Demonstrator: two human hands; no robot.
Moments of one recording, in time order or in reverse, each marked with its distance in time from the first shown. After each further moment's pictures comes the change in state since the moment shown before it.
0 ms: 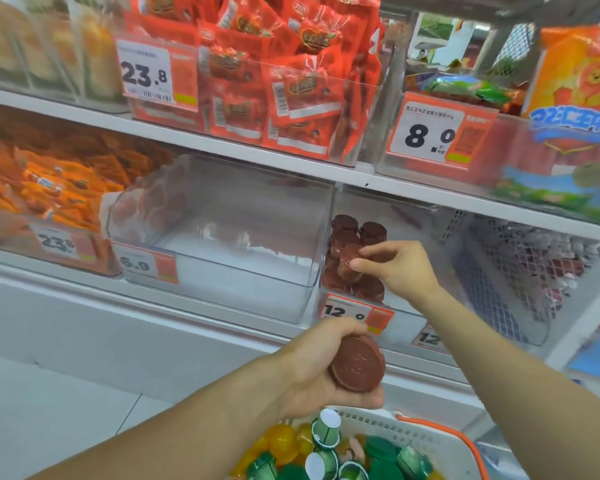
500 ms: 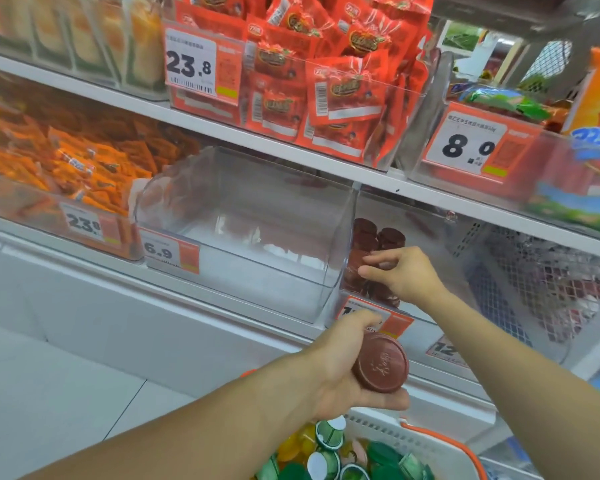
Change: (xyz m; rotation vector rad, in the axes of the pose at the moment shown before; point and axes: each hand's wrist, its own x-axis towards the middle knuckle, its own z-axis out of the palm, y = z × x) left_hand 0.003 -0.001 0.001 -0.126 0.017 0.047; right_hand 0.013 -0.009 0.017 -0.202 -0.149 -0.047
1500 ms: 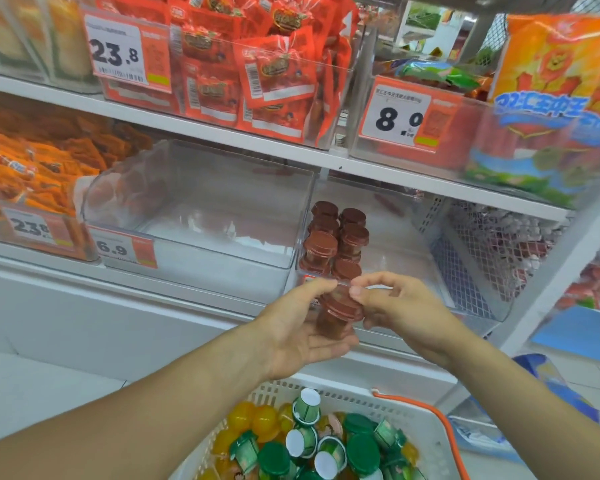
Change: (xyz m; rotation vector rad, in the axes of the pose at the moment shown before) left_hand 0.006 0.003 0.005 0.043 0.052 0.066; right_hand -0.122 0.000 -0.036 0.695 -0.229 0.189
